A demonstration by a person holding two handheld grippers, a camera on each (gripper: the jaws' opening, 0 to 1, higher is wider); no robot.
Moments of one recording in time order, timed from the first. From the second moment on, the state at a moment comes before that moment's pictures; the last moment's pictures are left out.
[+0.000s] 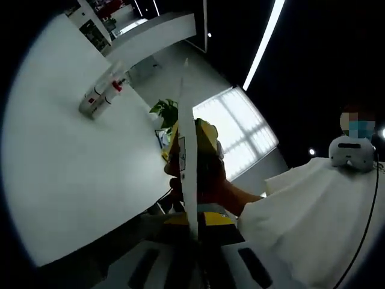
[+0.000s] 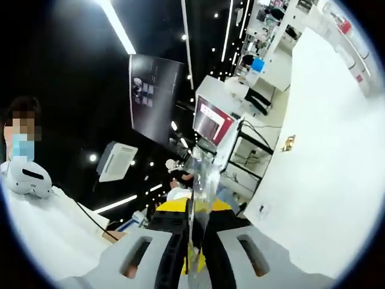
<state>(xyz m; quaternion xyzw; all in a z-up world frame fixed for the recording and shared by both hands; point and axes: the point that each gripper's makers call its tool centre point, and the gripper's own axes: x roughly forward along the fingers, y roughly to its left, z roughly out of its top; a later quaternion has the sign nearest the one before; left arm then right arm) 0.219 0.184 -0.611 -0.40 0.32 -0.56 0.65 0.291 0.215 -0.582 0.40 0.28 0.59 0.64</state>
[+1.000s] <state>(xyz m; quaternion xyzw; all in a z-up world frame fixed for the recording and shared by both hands) 0.224 0.196 -0.589 -0.39 0.34 -0.55 0.65 0.277 0.202 -0.576 0.38 0.25 0.58 0.67</state>
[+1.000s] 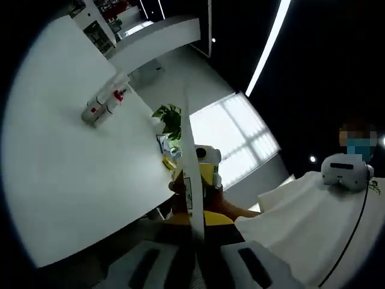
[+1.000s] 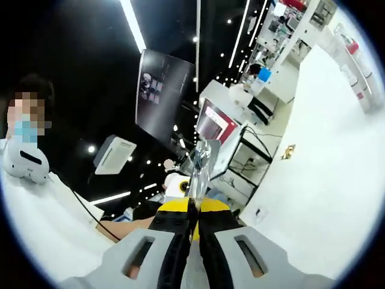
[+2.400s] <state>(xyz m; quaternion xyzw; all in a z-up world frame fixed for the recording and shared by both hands) 0.292 0.242 -0.584 -0.45 0.30 -0.47 0.70 0.291 0.166 -0.646 -0.12 0.13 0.45 0.87</state>
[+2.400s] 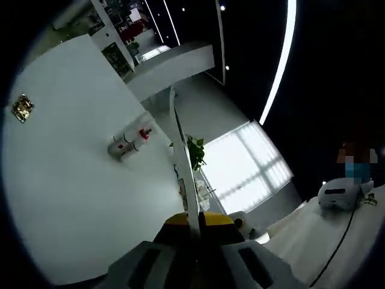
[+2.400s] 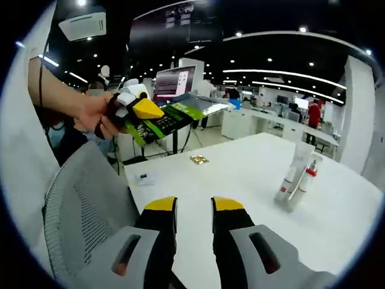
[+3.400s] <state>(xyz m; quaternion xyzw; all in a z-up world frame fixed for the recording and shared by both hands) 0.310 0.247 -0.612 -0.46 0.33 -0.44 0.70 0.300 0.151 -0.653 -0.14 0.15 0.42 0.88</state>
